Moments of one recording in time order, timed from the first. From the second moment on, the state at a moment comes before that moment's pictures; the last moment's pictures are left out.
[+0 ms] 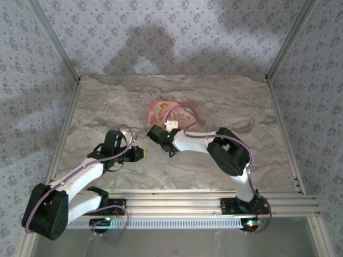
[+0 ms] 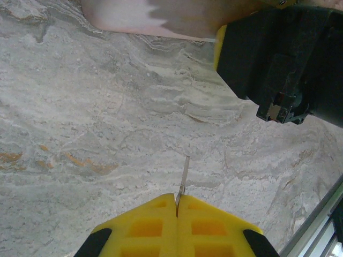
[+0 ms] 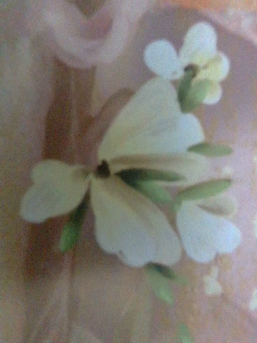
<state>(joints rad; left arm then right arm) -0.39 1.05 0.41 -0.19 0.49 -0.44 0.97 2.02 1.34 -0.54 0.54 0.90</state>
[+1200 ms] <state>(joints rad) -0.39 1.02 0.40 -0.19 0.50 -0.42 0.97 1.98 1.34 -0.54 0.52 0.85</state>
